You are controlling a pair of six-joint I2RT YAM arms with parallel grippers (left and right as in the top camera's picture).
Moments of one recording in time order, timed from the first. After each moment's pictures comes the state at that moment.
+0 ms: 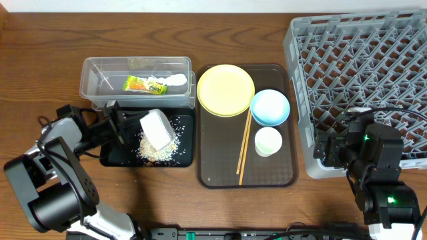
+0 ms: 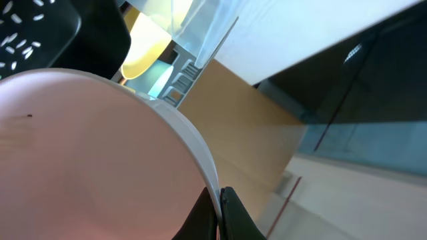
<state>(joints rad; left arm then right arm) 0.51 1.80 0.92 -0.83 1.49 -0.50 0.00 0.76 0.73 -0.71 -0.05 0.05</state>
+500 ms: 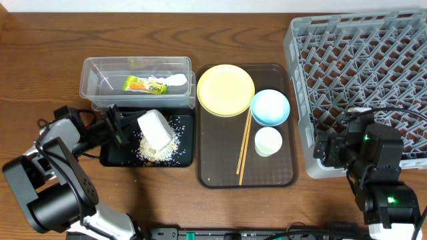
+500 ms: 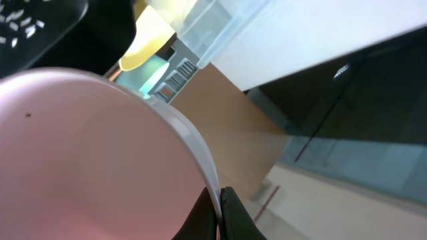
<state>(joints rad) 0.51 1.80 0.92 -0.83 1.49 -0.58 0.00 0.76 0.73 -0.71 -0.05 0.05</state>
